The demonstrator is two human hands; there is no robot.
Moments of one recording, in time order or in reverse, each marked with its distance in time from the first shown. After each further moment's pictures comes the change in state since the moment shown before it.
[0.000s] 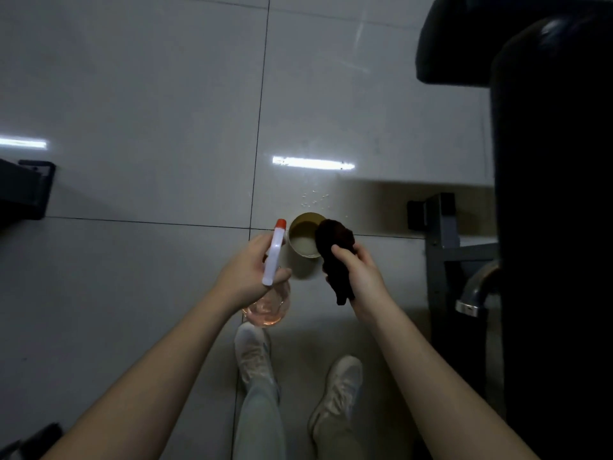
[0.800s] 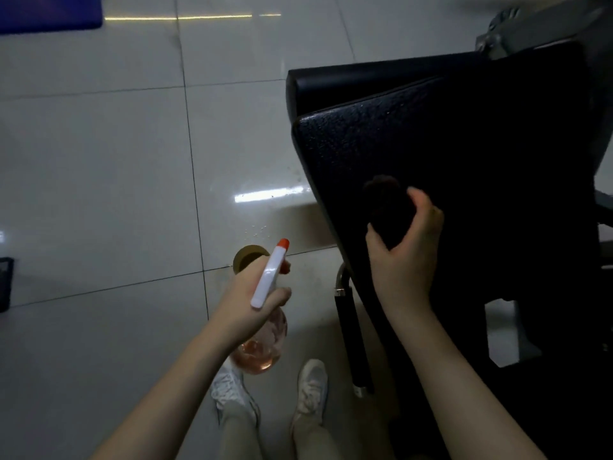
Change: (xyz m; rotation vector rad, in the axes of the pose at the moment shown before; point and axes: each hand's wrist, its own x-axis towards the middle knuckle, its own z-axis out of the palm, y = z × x) left_hand -0.066 0.210 0.026 -0.079 -0.127 0.175; right_hand -0.159 -0.132 -0.141 -0.570 0.782 -0.888
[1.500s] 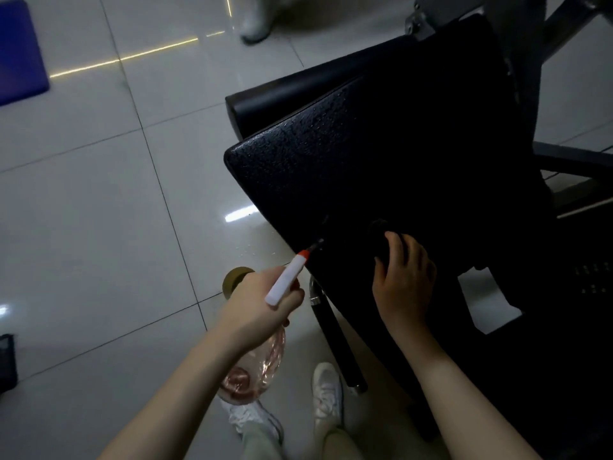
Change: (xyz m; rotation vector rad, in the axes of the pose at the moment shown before) left_hand 0.022 0.077 0.022 0.210 -0.205 0.036; right_hand -0.017 0.111 -0.014 -0.526 0.072 -0.044
